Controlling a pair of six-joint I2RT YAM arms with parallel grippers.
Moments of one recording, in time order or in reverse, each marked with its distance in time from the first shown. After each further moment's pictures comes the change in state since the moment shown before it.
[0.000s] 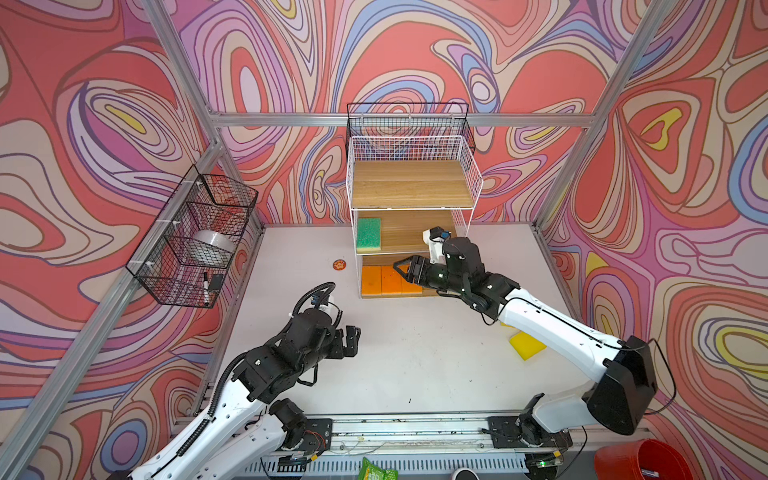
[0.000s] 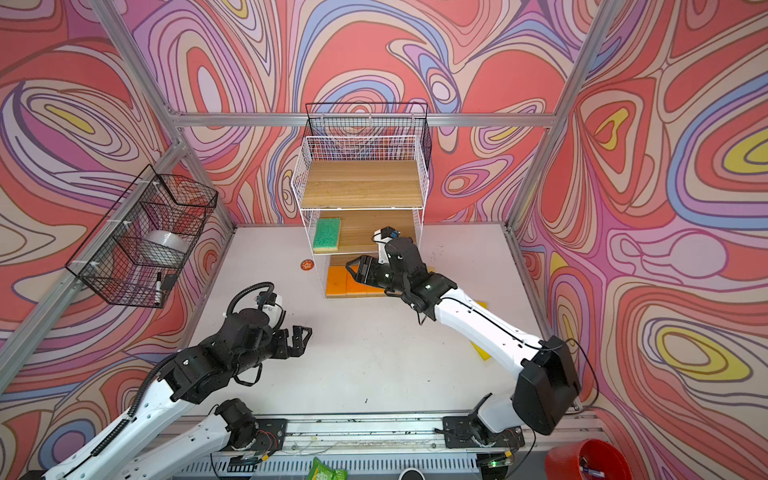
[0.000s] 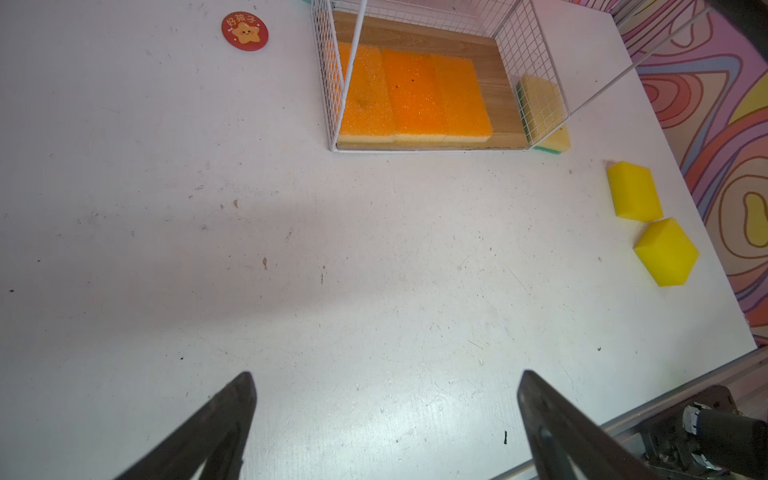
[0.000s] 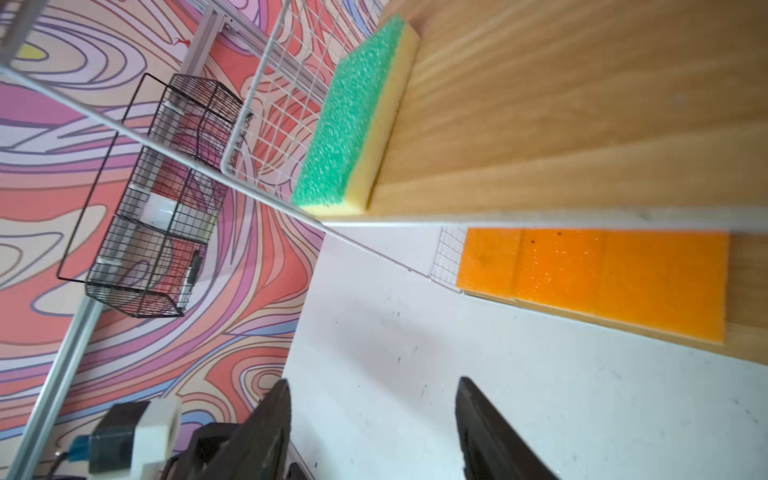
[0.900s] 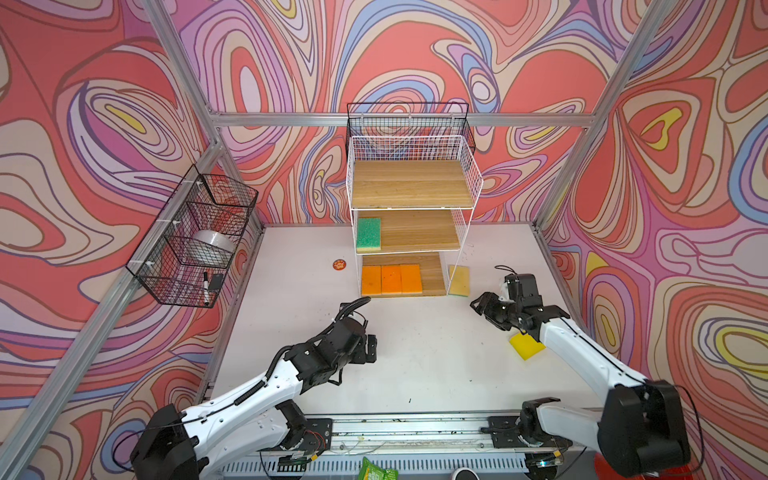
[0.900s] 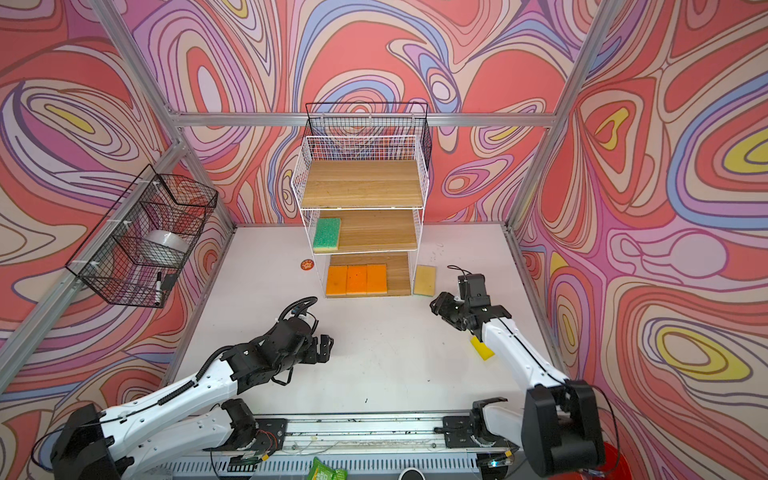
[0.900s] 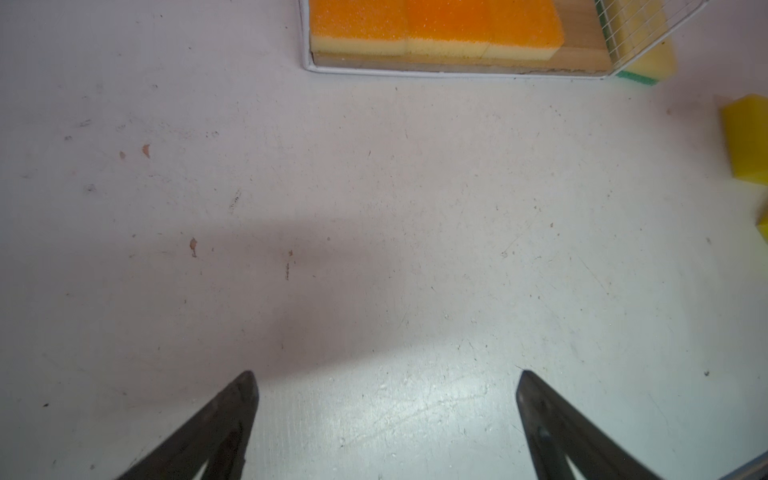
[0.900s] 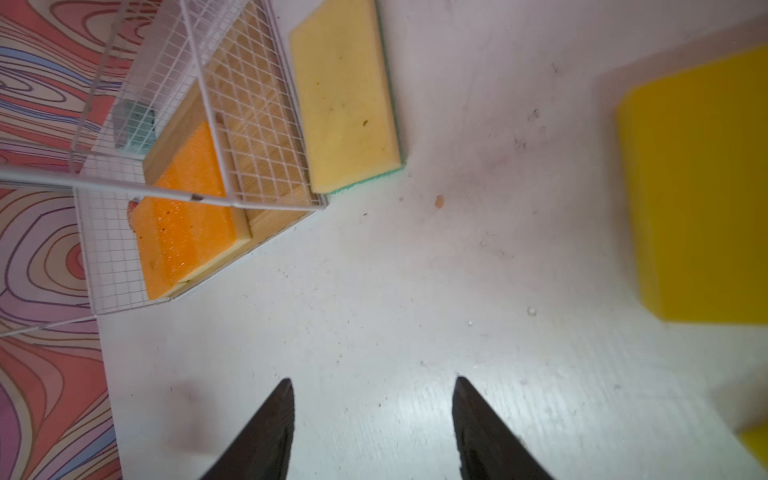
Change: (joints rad) left arm -0.116 0.270 -0.228 0.359 -0.069 -0.091; right arm -0.584 -0.130 -0.435 -0.203 -0.059 -0.108
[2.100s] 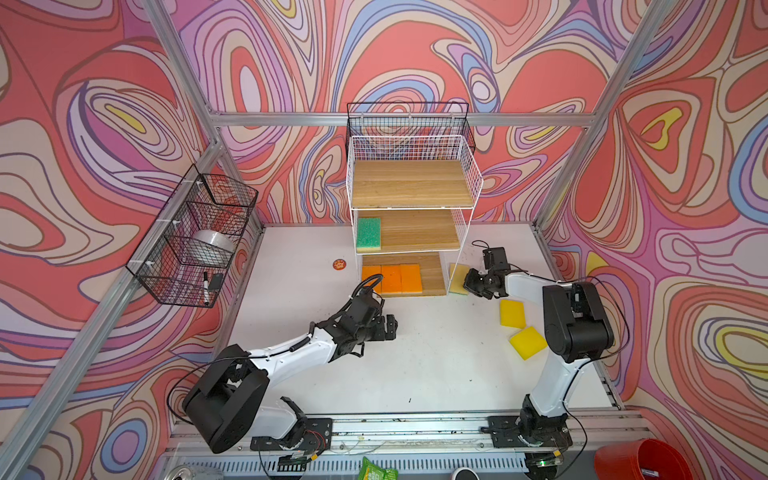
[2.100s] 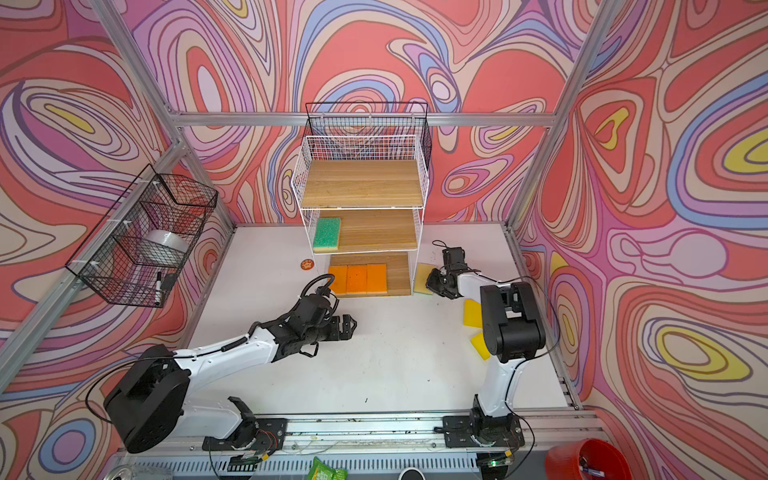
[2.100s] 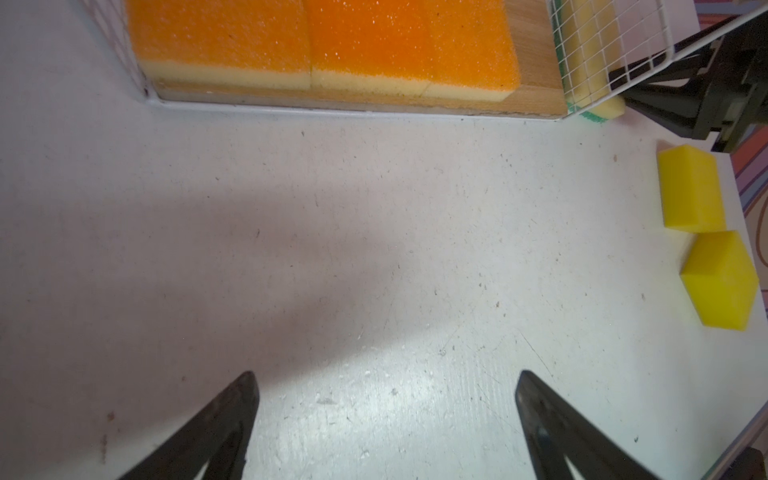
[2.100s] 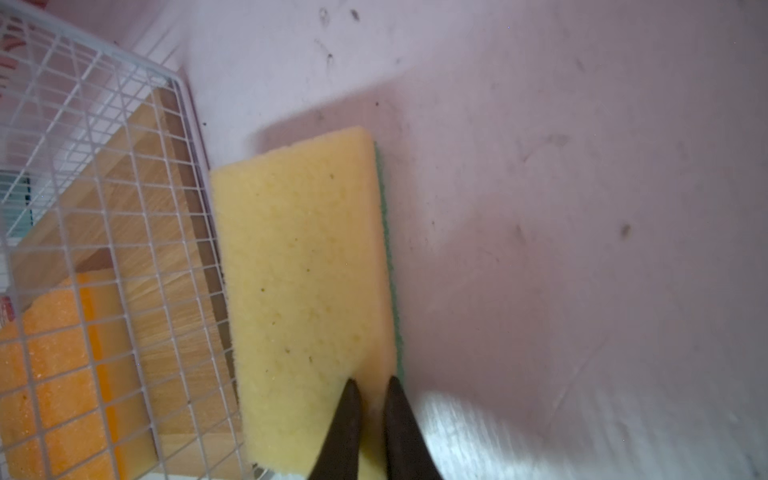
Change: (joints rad) left arm 0.110 0.388 0.114 0.337 0.220 0.015; right arm -0.014 0.597 0.349 0.200 0.057 -0.097
